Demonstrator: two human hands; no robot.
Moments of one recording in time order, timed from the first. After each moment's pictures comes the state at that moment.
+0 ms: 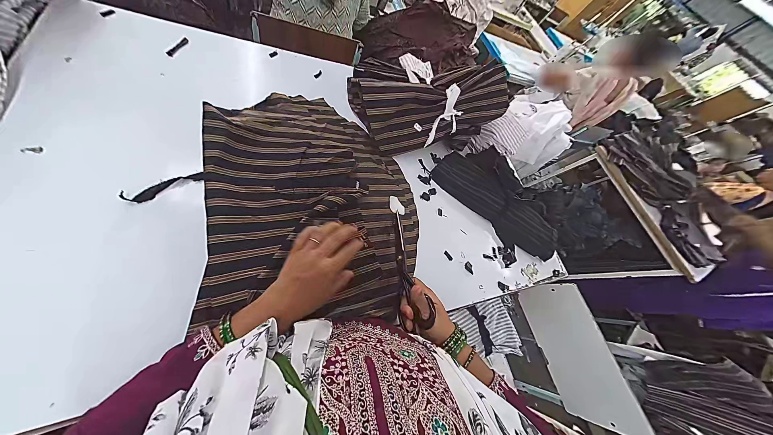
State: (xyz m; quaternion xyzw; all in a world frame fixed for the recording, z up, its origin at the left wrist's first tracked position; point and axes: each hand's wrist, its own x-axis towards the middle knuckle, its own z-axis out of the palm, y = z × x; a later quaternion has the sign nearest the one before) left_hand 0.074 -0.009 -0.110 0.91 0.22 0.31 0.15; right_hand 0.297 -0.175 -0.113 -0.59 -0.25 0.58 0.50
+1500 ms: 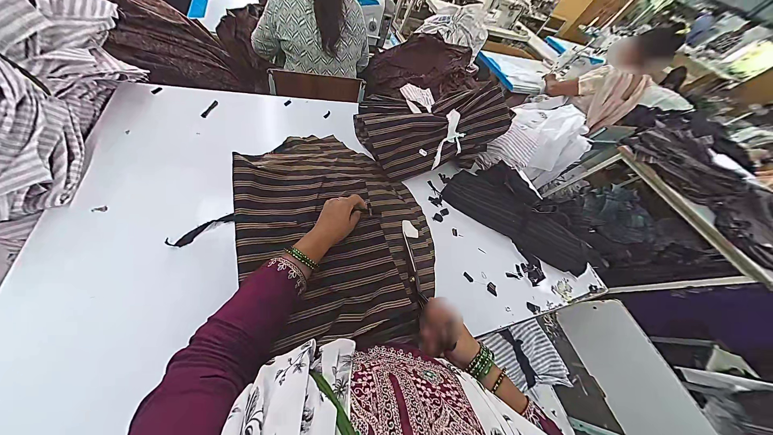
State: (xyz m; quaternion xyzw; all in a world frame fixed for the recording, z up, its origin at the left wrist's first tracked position) left_hand 0.144 0.132 -0.109 0.88 0.31 0.17 0.32; right_hand 0.301 -0.163 -0.110 -0.60 -0.23 0.60 0.48
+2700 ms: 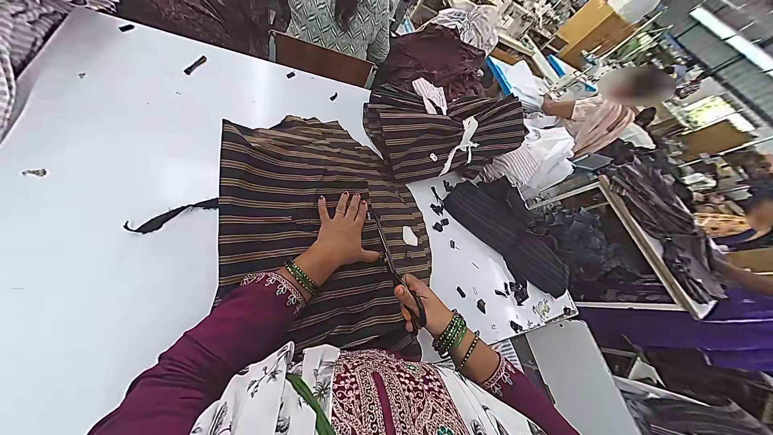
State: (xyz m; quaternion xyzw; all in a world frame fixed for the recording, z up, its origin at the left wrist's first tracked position) left_hand 0.159 0.104 -0.105 0.88 0.39 -0.10 0.24; right_hand 0.302 -0.079 -0.077 -0.69 -0.33 0.57 0.28
